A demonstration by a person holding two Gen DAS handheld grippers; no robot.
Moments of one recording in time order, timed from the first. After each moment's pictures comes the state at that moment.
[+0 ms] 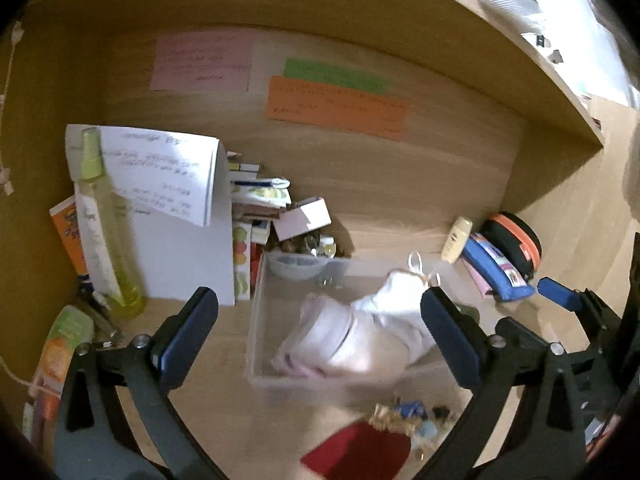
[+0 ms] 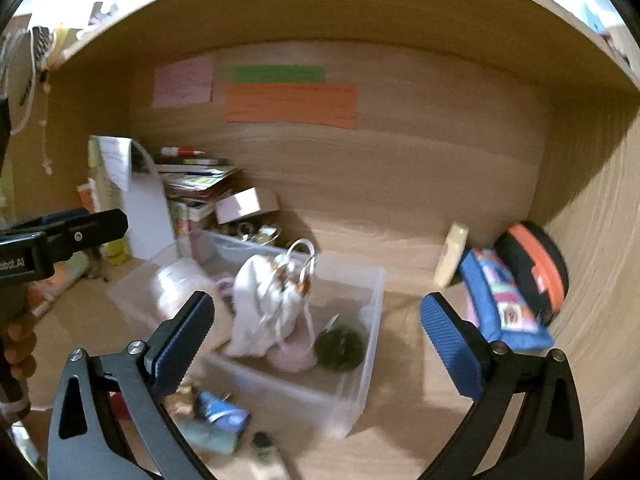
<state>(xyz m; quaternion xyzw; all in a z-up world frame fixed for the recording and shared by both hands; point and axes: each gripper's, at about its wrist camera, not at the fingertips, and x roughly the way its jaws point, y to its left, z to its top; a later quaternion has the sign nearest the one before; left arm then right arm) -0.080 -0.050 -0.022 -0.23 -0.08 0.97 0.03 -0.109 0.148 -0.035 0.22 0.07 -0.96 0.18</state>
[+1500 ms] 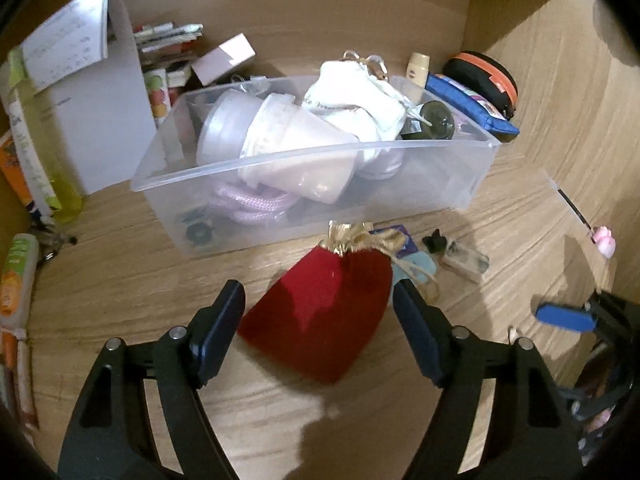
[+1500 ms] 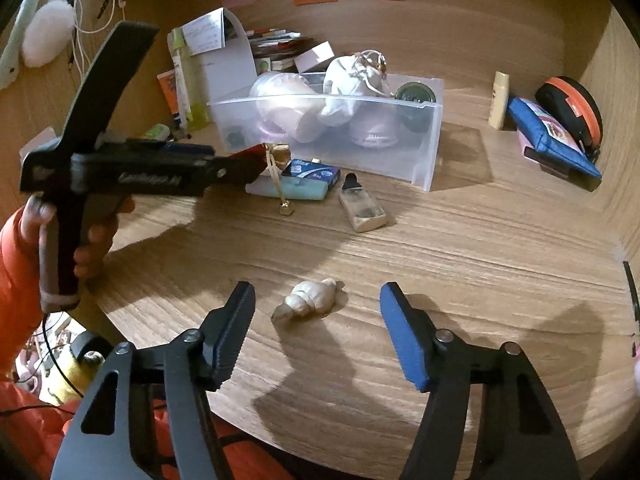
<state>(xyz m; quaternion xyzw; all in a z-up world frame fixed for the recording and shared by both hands) -0.062 0.008 -0.124 -0.40 0.01 0.91 0.10 0.004 0.181 -0.143 0.36 0.07 -0.89 0.27</state>
